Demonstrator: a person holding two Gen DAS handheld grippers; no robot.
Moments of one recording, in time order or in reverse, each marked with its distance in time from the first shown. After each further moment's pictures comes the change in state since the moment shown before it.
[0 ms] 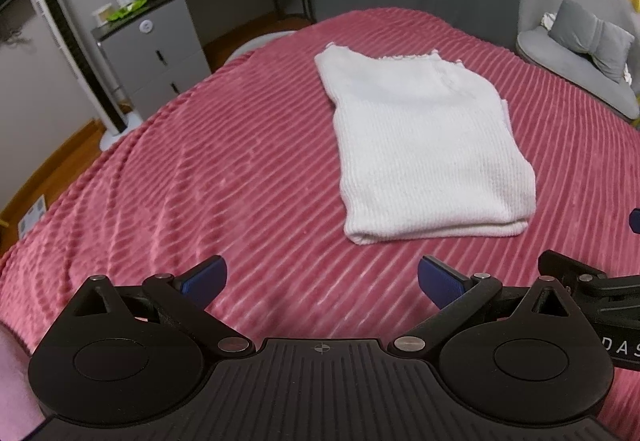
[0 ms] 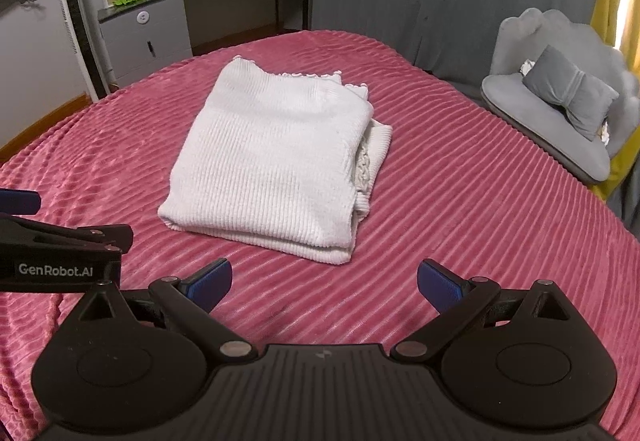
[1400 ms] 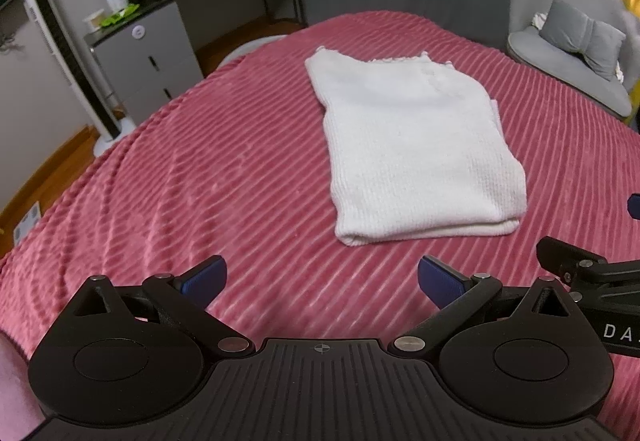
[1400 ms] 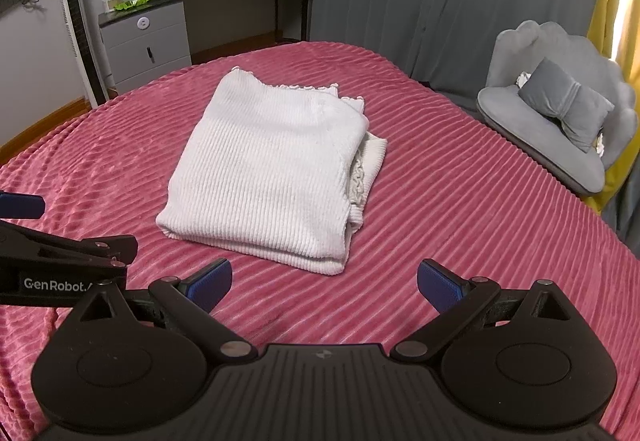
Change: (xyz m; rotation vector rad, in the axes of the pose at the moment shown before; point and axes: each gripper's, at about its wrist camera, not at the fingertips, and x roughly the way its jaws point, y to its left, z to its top) left arm -0.001 -0.002 -0.001 0.014 -0.010 -0.020; right arm -0.006 -0.003 0.004 -0.011 -0.028 -0.010
